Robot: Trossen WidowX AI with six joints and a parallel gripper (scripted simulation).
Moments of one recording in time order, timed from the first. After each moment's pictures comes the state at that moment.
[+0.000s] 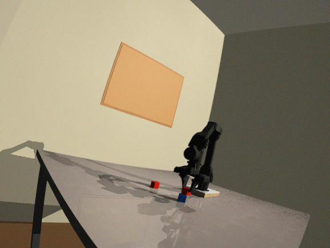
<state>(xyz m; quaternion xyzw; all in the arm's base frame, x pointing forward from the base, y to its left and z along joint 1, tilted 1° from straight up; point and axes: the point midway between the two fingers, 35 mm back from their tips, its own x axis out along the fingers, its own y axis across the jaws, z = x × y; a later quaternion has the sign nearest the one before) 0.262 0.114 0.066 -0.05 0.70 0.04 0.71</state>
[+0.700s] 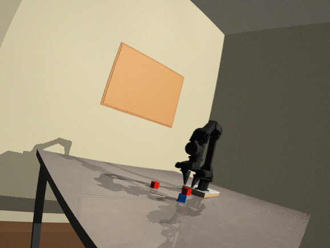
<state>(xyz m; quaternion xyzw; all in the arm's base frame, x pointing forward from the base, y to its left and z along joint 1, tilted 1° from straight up) 0.260 0.113 0.090 -0.05 0.70 0.04 0.71</state>
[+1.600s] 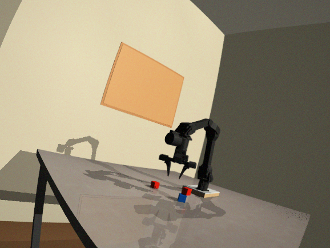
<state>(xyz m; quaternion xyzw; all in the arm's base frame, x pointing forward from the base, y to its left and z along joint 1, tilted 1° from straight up) 0.293 0.032 0.111 -0.27 0.65 0.25 0.66</state>
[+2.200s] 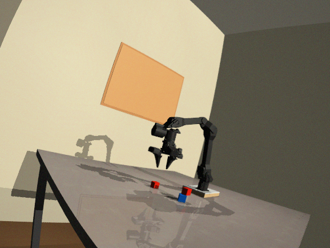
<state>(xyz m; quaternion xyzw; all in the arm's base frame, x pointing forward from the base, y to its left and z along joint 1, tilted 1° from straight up) 0.299 -0.066 0.136 -0.47 0.54 0.44 0.54</state>
